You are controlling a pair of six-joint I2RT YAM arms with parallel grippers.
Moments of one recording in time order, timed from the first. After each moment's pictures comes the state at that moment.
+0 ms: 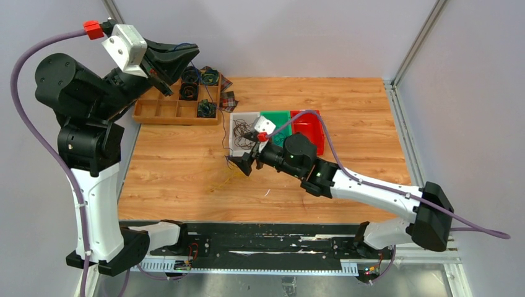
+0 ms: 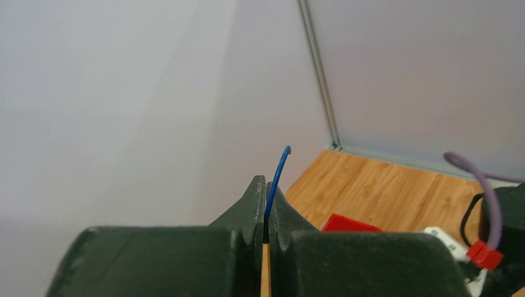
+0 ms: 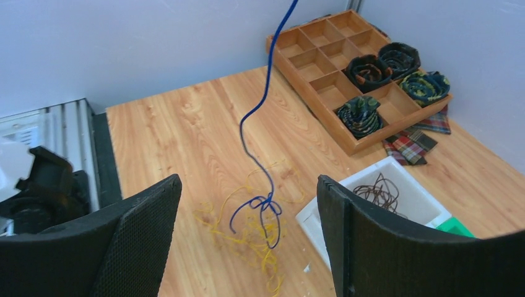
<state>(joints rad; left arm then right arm) -0.19 1.22 2.09 -0.53 0.70 0.15 1.08 1.29 0.98 0.33 -0.05 -0.05</state>
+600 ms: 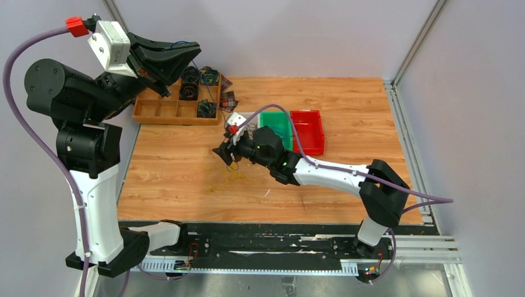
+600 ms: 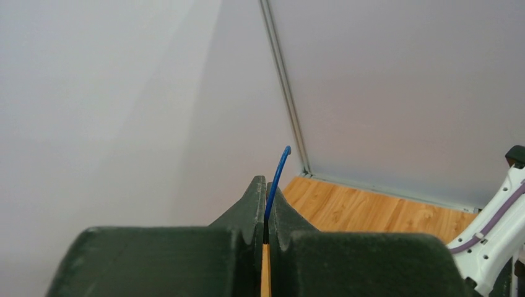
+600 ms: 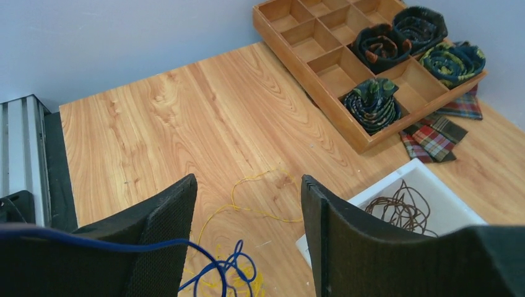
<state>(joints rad) -0.19 1.22 2.09 -0.39 0.78 -0.04 1.05 1.67 1.17 0.43 -0.02 -0.06</state>
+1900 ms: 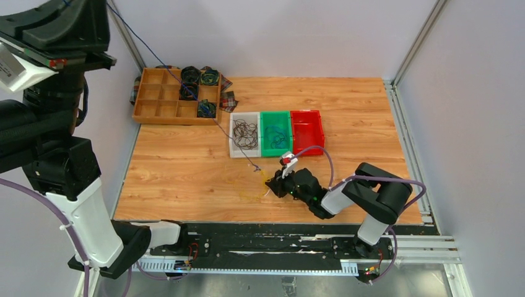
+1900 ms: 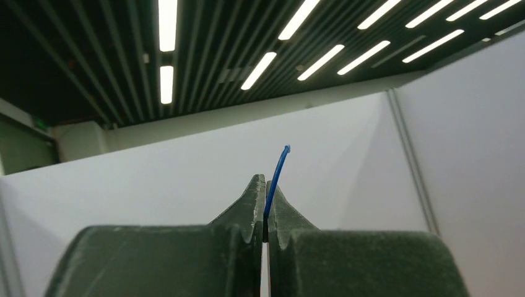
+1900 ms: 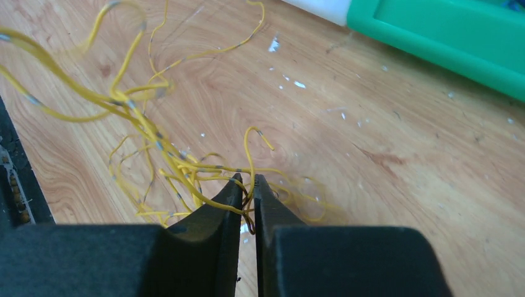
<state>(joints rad) -0.19 1.28 2.39 -0.18 0.41 0.00 0.92 1.71 0.37 1.03 0.00 0.33</state>
